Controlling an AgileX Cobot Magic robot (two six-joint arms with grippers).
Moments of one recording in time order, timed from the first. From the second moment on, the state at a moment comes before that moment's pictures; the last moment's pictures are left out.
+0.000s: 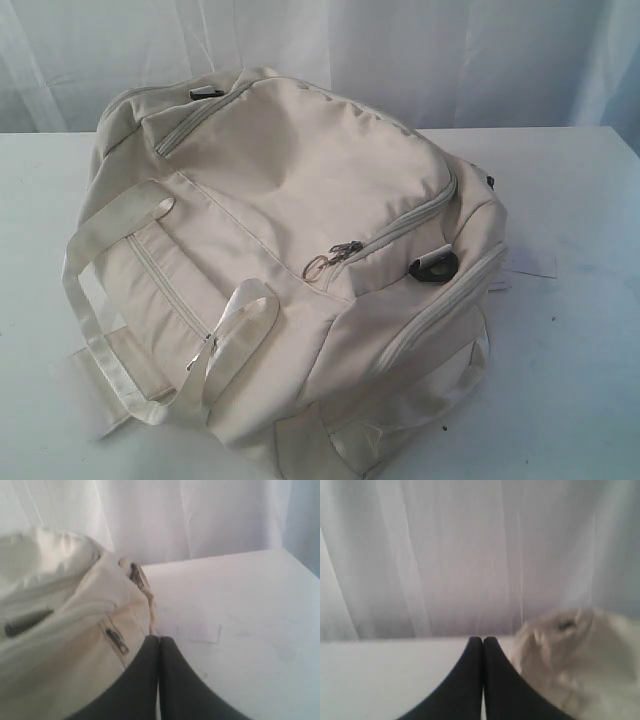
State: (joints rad) left arm -0.01 0.45 -0.62 -0.11 0.24 0.10; right arm 0.20 0.00 0.00 0.30 0.17 -0.05
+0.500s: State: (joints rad) left arm -0.28 1.00 -0.85 -0.84 0.92 1.13; right arm 0.20 0.01 -0.06 0.54 -0.35 0.22
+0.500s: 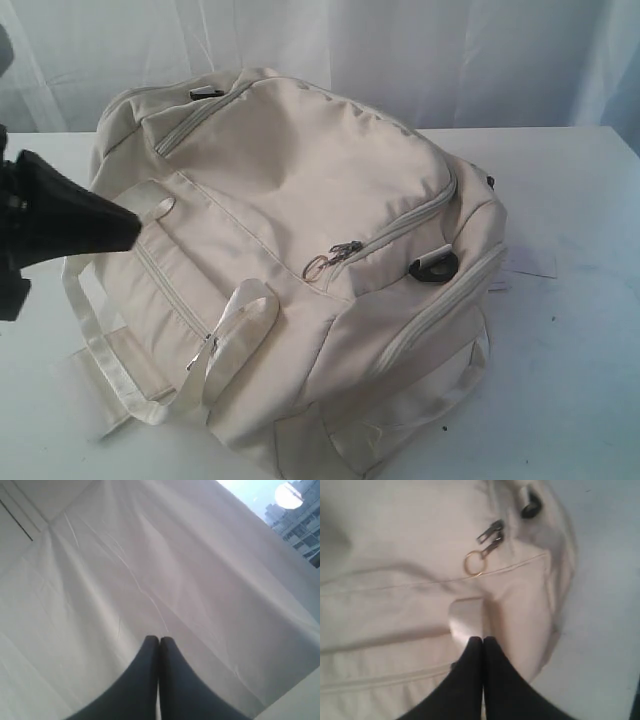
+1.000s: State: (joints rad) left arm -0.60 1.25 -0.85 -1.07 0.81 1.62; right arm 0.20 0.86 -0.77 0.51 0.53 -0.24
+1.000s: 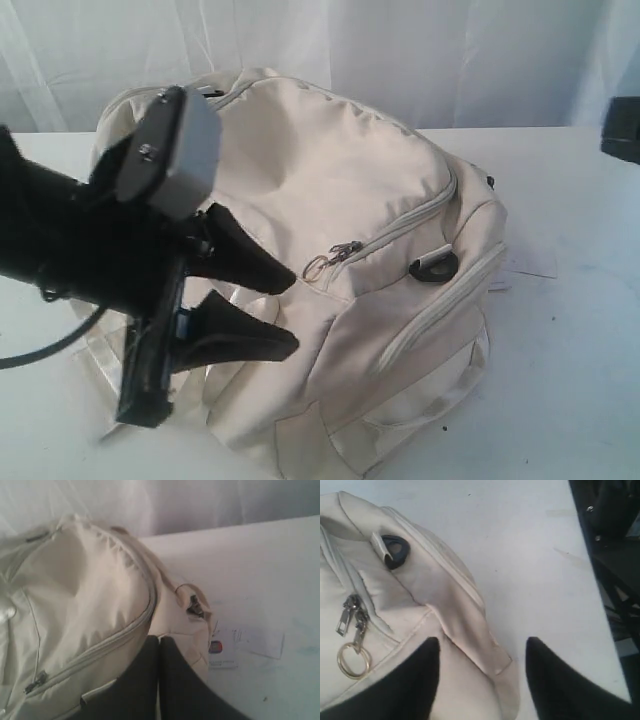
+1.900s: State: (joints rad) left arm -0.81 1.33 -0.75 -0.71 0.43 1.41; right arm 0.28 1.08 -0.96 0.56 0.75 -0.44
